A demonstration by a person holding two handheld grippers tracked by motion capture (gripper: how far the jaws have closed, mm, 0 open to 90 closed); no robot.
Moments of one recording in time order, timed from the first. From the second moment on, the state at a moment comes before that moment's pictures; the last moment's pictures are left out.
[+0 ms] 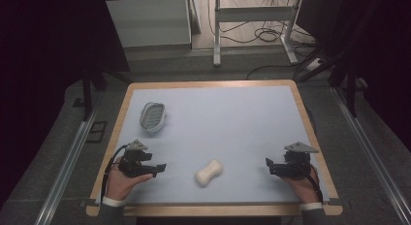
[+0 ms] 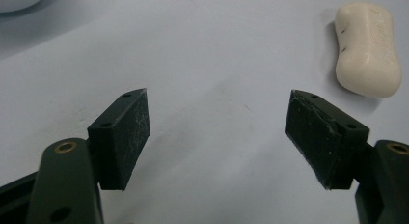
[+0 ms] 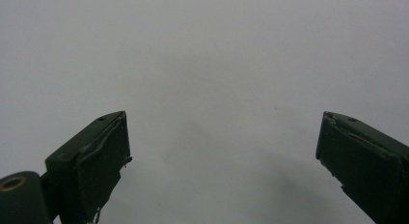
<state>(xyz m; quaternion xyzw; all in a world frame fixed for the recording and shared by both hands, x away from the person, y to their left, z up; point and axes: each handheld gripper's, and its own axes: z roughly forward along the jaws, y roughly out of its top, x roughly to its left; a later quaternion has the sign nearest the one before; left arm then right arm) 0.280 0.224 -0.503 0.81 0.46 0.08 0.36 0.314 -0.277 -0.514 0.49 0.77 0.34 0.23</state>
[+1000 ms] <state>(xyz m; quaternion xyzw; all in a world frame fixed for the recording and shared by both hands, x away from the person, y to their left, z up) 0.275 0.192 -0.481 0.83 0.44 0.06 0.35 0.310 -0.291 -0.507 0.49 0.76 0.34 0.24</state>
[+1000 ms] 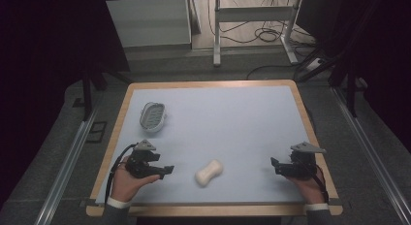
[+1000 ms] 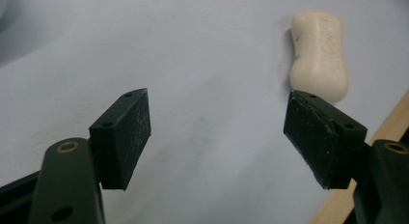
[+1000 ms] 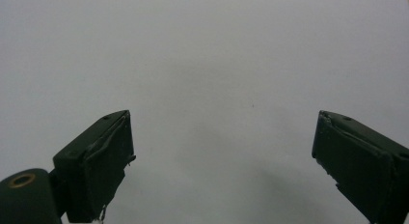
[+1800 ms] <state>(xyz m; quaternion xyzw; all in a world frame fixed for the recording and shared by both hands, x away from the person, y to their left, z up) 0.289 0.128 -0.478 0.86 0.39 0.03 0.31 0.310 -0.298 -0.507 0.50 0.76 0.34 0.24</state>
